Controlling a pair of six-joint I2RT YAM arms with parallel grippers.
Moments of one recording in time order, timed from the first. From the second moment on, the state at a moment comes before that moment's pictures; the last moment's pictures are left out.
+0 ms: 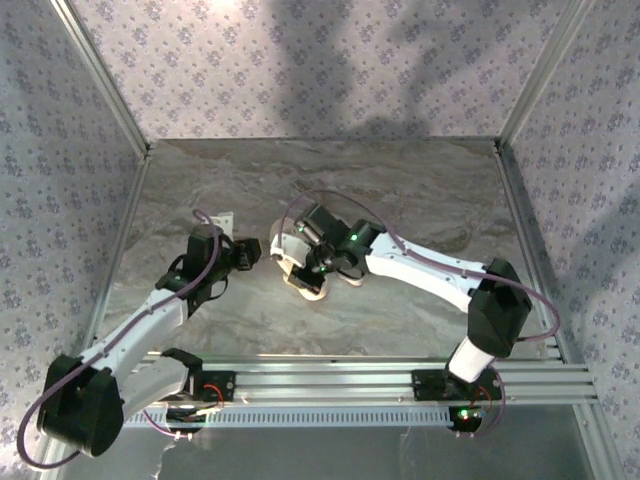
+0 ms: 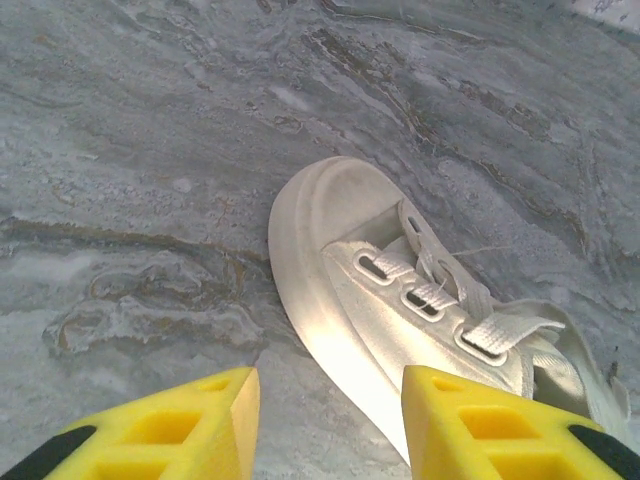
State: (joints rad) left arm -0.40 0.99 0.55 -0.13 0.06 -0.47; right arm 0.96 1.65 1.35 -0.69 -0.34 -0.26
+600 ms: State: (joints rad) left arm -0.39 0.85 0.46 -0.30 0.03 -0.55; right arm 0.94 1.94 1.56 -0.71 -0.32 -0.02
